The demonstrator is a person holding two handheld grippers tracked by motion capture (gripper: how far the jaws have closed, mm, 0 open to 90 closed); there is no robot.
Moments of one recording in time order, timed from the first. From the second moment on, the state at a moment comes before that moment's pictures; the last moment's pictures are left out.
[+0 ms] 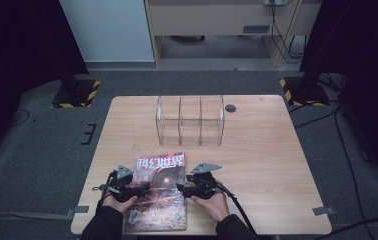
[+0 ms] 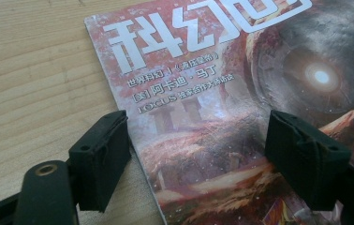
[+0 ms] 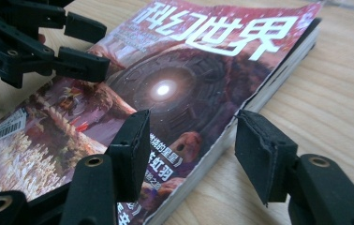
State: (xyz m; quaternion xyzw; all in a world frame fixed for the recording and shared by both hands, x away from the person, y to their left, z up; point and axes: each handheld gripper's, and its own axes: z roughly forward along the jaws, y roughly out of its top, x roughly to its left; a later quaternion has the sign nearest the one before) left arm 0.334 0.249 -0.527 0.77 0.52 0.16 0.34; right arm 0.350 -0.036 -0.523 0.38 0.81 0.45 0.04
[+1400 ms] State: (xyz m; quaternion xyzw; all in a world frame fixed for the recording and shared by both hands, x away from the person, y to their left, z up) left arm 0.331 0.245 -0.529 0.75 0.53 0.15 0.37; right arm 0.352 -0.042 -0.529 0.42 0.76 0.49 0.01
